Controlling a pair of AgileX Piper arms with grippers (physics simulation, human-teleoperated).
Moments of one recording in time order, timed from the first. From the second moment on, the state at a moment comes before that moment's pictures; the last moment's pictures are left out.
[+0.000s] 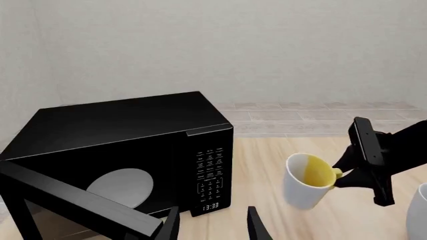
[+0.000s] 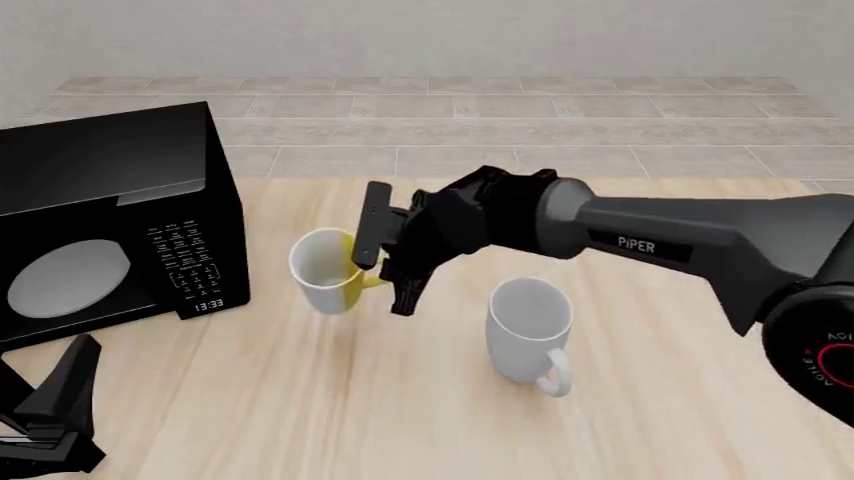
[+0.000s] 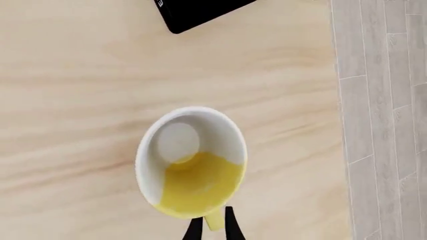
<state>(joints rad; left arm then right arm) -0.01 0.01 -0.01 0.00 0.00 0.73 1.98 -1.47 0.48 -0.79</state>
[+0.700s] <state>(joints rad) -0.01 0.01 -0.01 0.00 0.00 0.67 1.76 -1.40 0.53 -0.81</state>
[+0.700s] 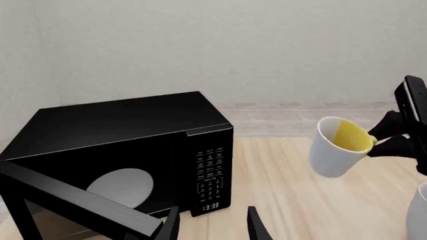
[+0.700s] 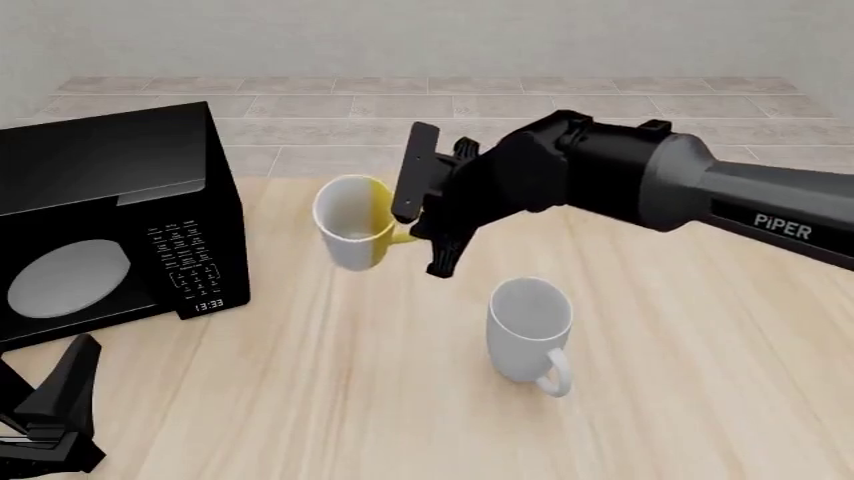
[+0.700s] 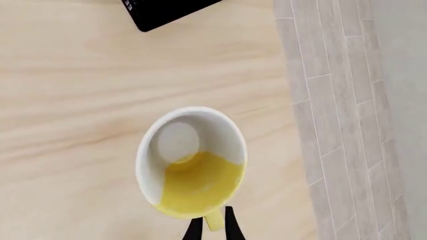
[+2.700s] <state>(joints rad) -0.01 0.01 -0.01 0.00 0.00 0.28 1.52 -1.29 0.58 -0.78</state>
